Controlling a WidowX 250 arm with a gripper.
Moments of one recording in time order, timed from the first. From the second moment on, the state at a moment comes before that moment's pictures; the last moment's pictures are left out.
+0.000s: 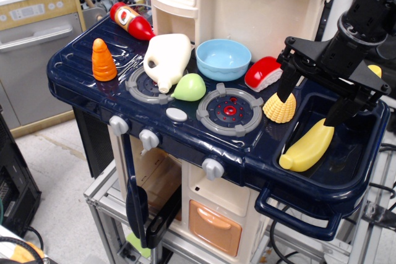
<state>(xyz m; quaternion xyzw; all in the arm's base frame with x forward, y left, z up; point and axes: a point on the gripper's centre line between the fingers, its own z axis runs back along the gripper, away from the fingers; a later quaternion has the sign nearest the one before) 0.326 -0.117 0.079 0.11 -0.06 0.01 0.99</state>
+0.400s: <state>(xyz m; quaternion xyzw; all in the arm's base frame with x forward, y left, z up) 0.318 -0.107 0.064 0.13 -0.04 0.00 0.99</state>
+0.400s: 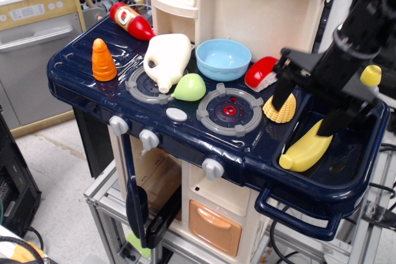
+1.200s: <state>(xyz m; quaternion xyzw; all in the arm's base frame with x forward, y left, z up) 0.318 0.088 0.115 0.20 -0.03 -0.12 0.97</state>
